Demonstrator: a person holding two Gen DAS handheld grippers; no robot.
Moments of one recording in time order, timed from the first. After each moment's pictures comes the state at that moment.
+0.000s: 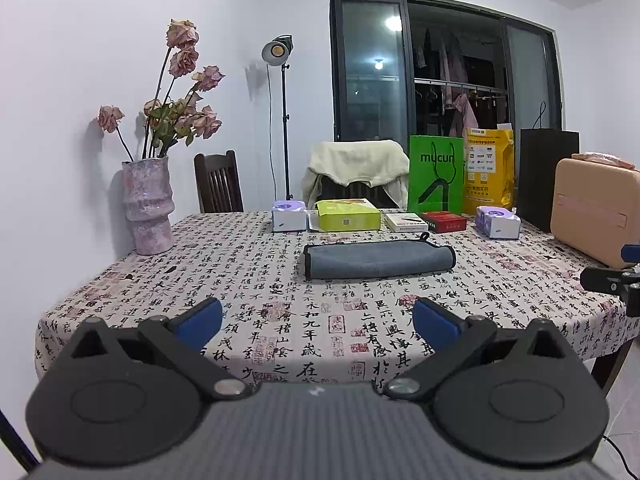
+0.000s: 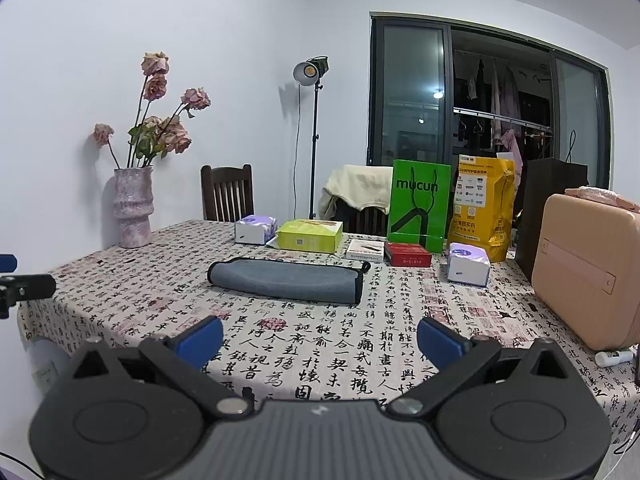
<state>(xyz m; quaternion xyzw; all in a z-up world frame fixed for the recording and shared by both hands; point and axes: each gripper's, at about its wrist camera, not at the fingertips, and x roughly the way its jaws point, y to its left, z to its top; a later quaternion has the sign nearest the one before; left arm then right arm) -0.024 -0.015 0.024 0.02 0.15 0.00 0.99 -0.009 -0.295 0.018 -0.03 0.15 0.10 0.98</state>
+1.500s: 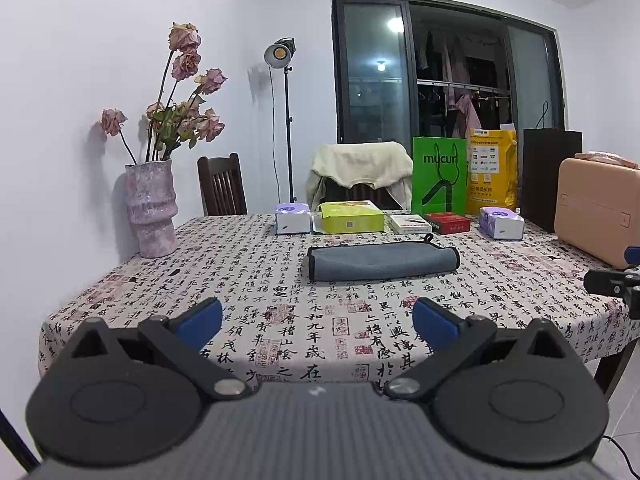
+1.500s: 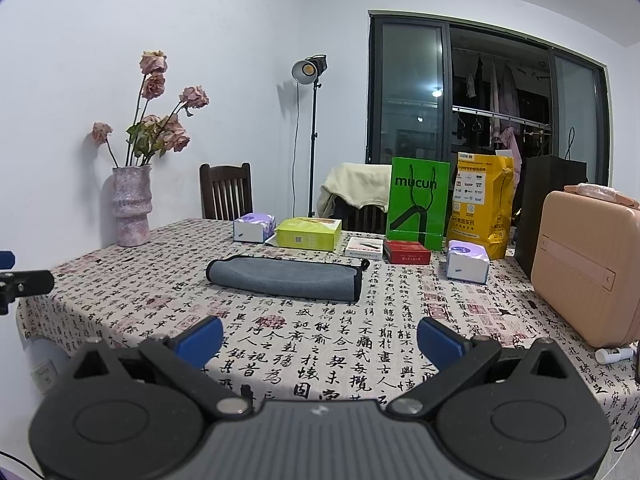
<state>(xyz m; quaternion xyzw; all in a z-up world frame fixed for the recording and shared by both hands) -0.026 -0.016 0.024 0.02 0.14 0.01 0.99 -0.008 -0.298 0.015 -0.03 0.15 0.10 0.98</state>
